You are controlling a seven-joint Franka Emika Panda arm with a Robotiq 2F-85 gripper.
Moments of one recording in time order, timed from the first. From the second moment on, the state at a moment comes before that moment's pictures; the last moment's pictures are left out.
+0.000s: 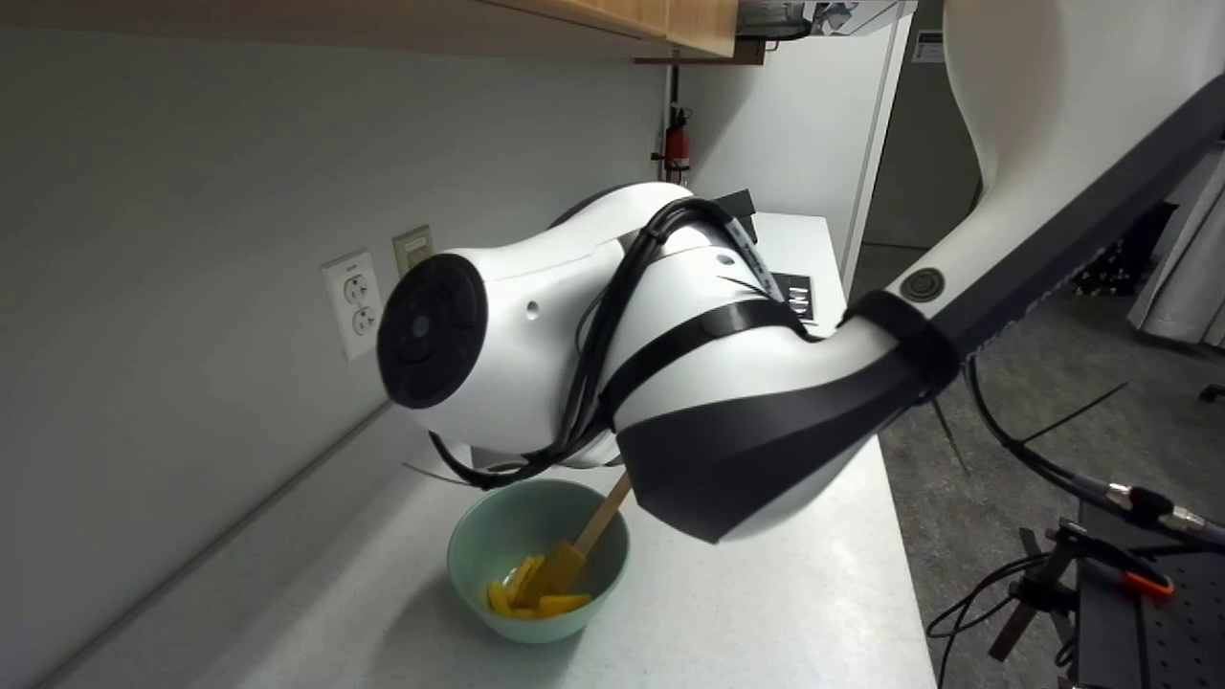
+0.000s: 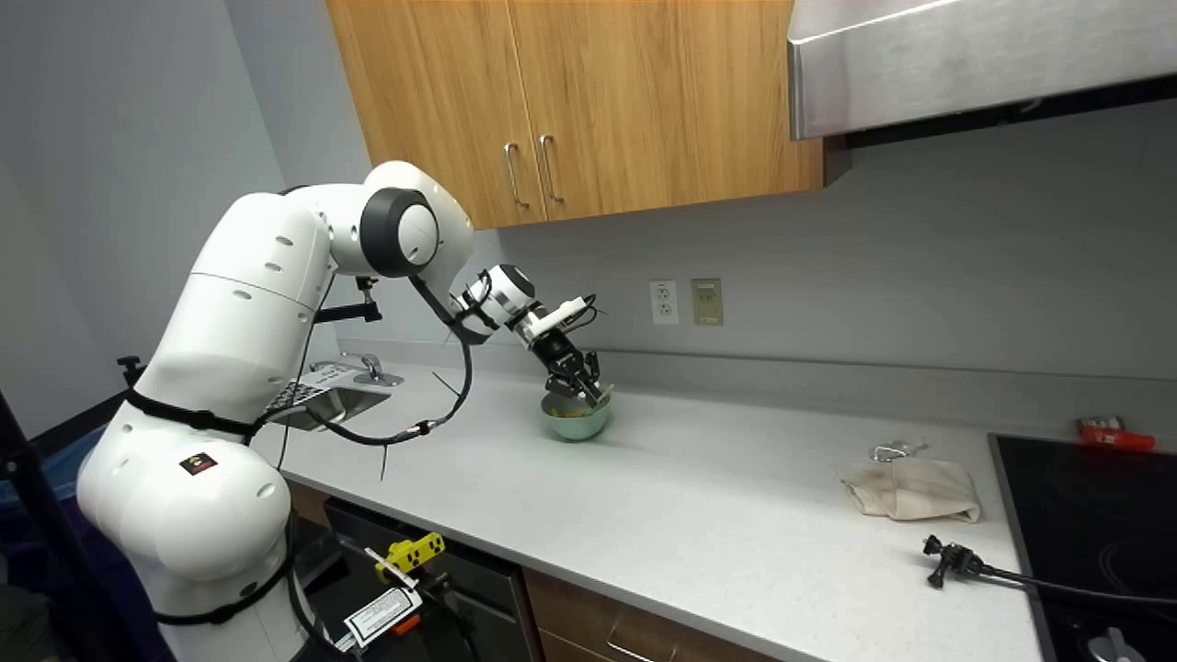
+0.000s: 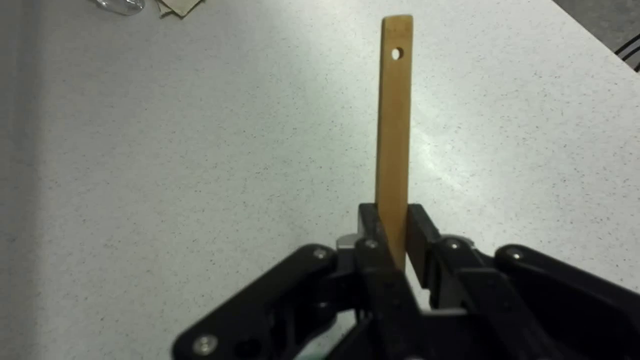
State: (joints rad) arm 0.39 0.67 0.26 -1.58 -0.91 1.71 -0.51
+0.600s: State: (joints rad) arm 0.39 0.66 0.27 -1.56 -0.96 1.71 -0.49
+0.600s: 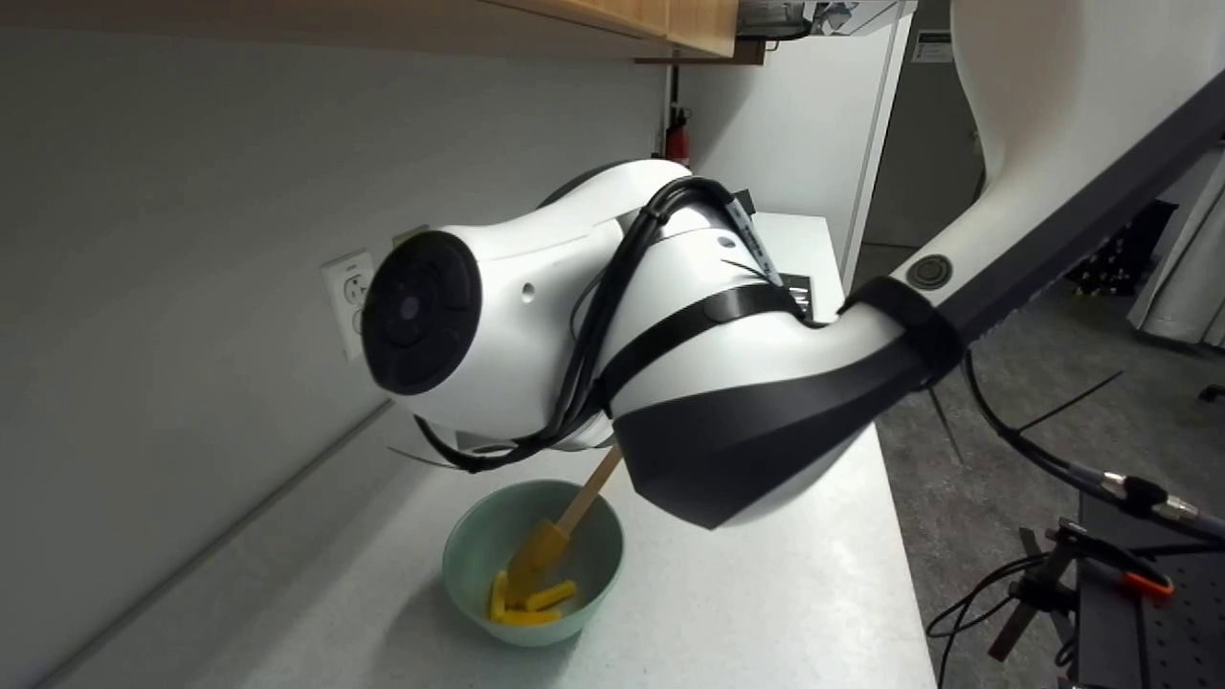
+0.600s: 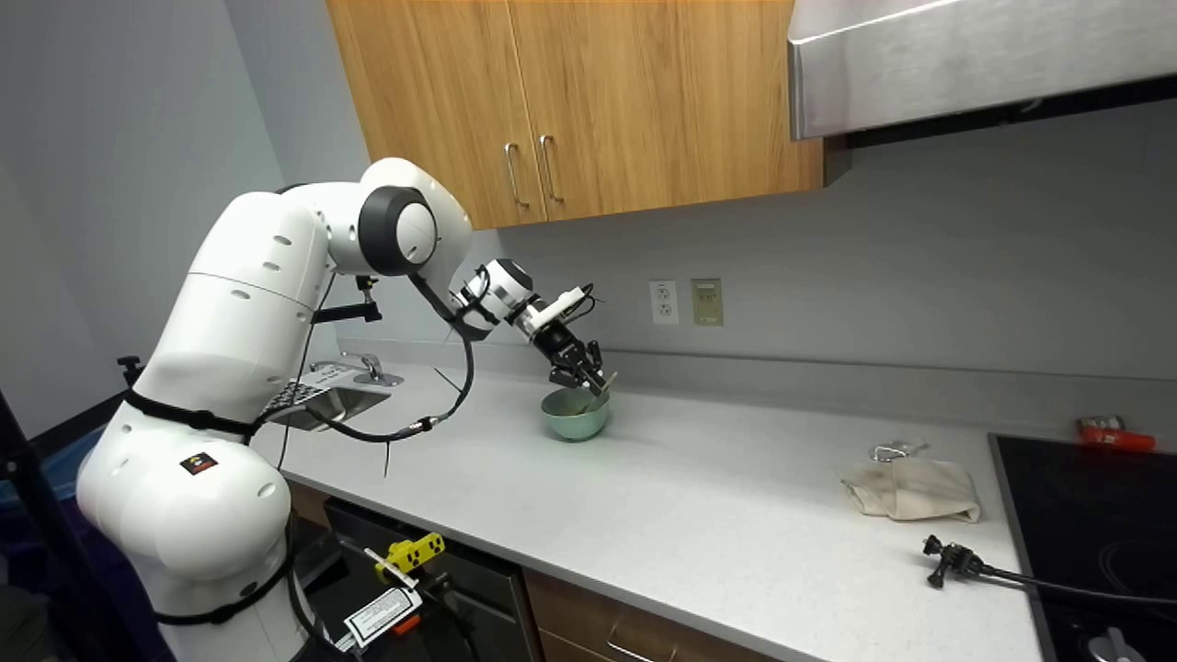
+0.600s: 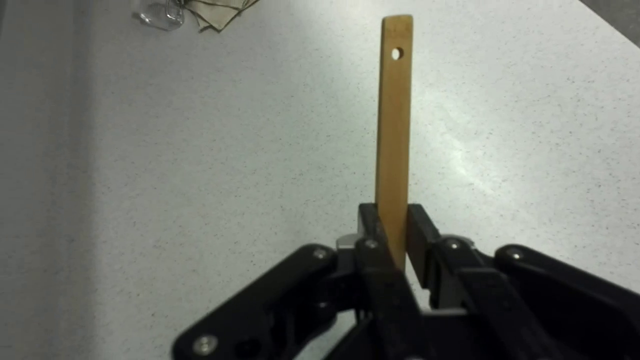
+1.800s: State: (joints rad) arm 0.43 0.71 0.26 -1.56 -1.08 1.71 -0.49
